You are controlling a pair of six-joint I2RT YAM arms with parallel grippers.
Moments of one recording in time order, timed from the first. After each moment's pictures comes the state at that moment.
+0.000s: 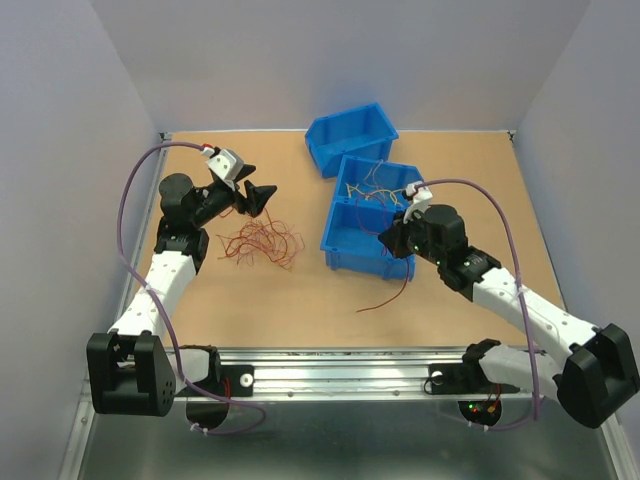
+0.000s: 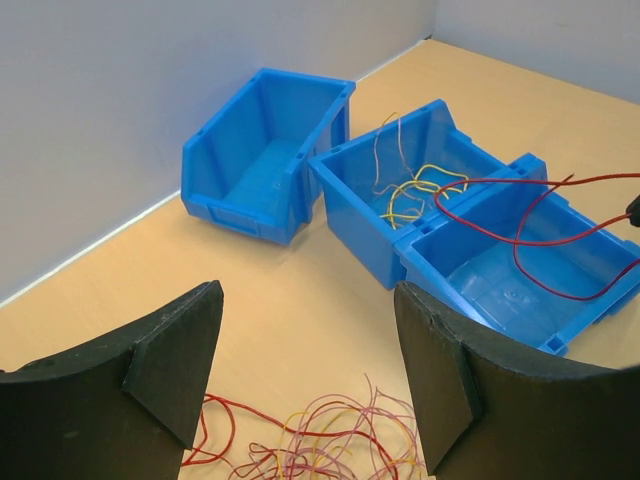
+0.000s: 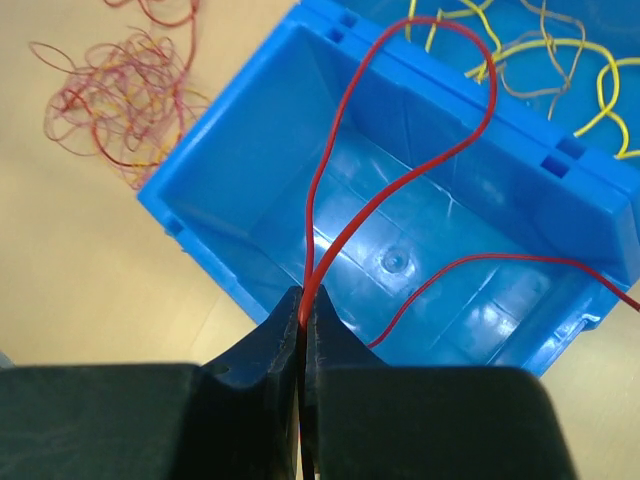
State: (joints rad) left arm -0.07 1.16 0.80 0.39 0.74 0.06; right arm 0.54 1.06 0.70 0.00 -0.13 0.26
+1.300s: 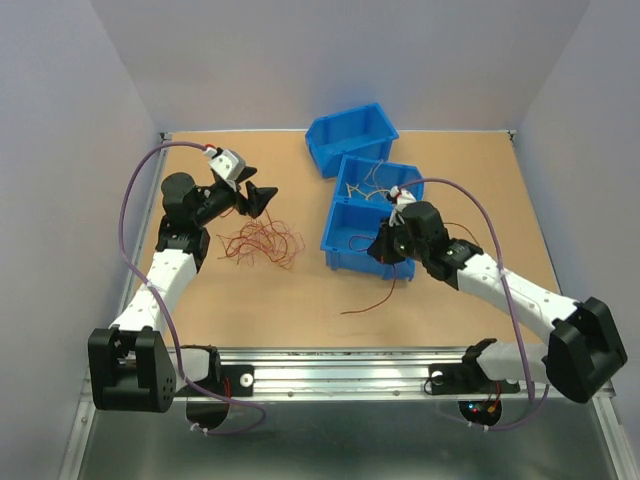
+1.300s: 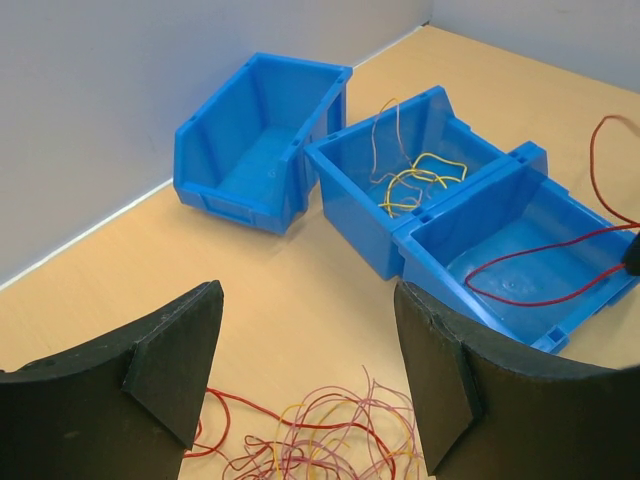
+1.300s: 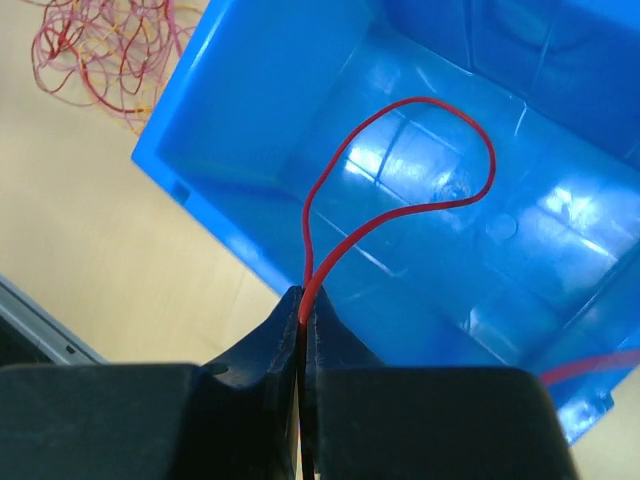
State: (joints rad) left arm -0.07 1.18 0.80 0.37 0.75 0.07; right arm 0.60 1.18 0.77 -0.16 -0.13 0.42
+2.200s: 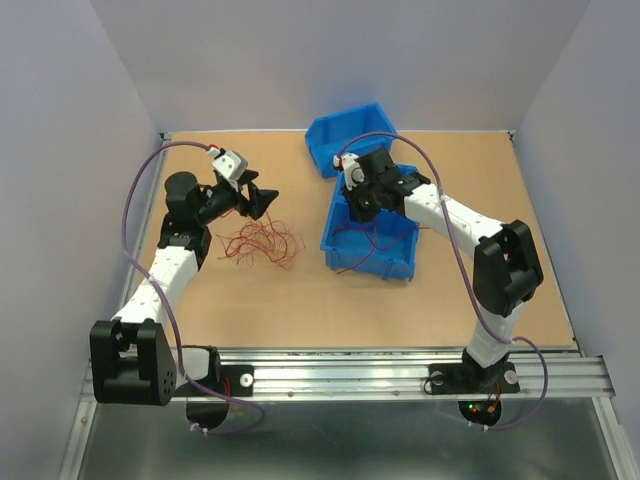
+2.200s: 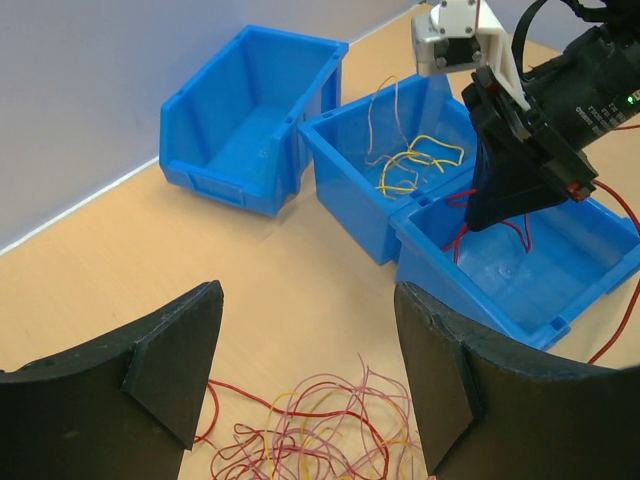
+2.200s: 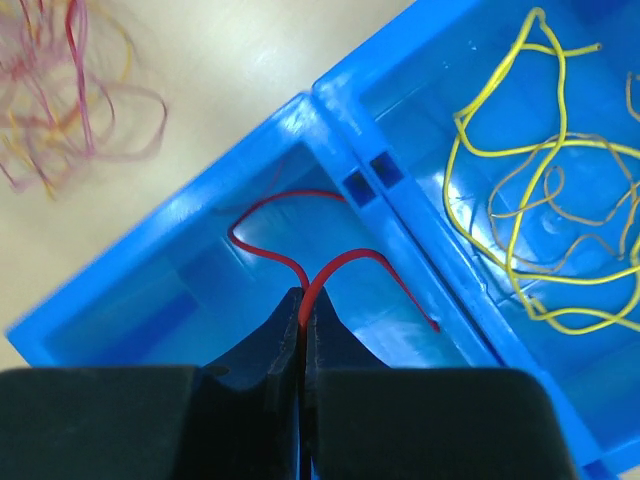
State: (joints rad) left arm -0.07 1.22 0.80 0.36 0.75 0.07; right arm 0.56 1.83 1.49 -0.50 -0.17 -0.04
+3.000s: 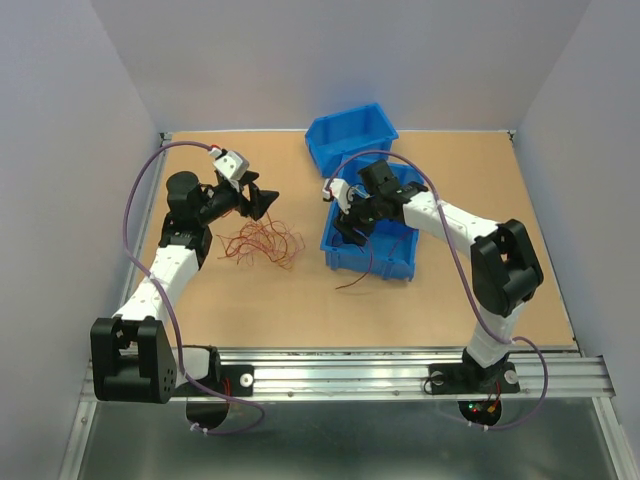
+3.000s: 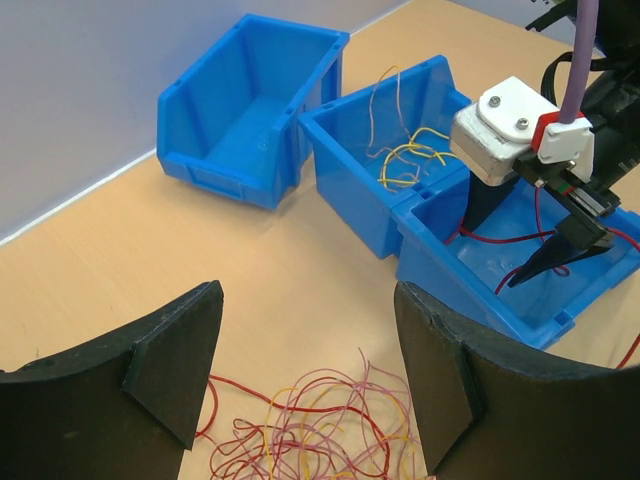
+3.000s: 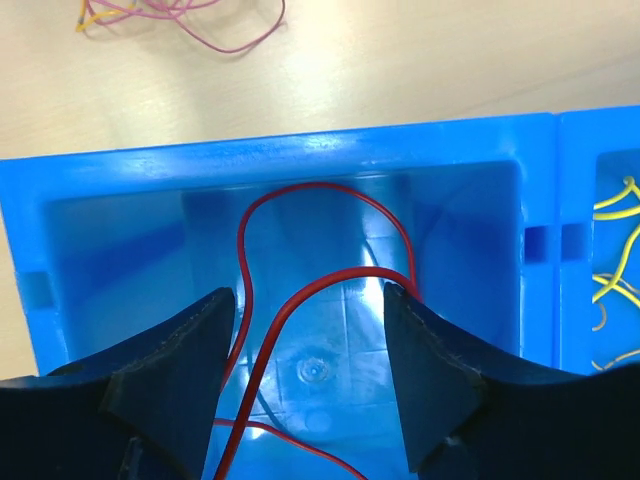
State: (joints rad) left arm -0.07 1.23 0.80 0.35 0.75 0.08; right arm 0.56 1.83 1.38 -0.49 -0.42 -0.59
